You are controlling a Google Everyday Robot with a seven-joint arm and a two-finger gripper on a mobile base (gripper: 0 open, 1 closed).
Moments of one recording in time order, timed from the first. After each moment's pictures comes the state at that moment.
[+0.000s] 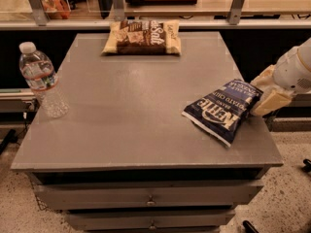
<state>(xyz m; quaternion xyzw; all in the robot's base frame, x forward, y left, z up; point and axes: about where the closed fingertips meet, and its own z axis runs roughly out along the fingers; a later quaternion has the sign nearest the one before) 0.532 -0.277 0.849 -0.61 0.76 0.05 0.21</state>
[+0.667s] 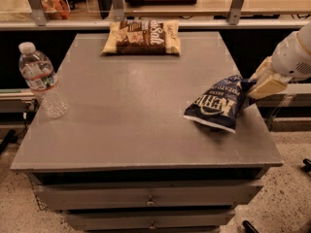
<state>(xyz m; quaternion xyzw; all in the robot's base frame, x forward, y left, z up) 0.535 -0.258 0.879 -0.60 0.77 0.08 0.21</state>
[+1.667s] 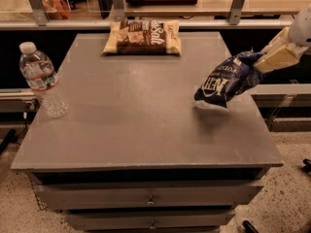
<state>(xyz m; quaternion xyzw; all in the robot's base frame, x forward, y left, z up) 0.541 -0.254 0.953 -0.53 0.80 0.08 0.28</state>
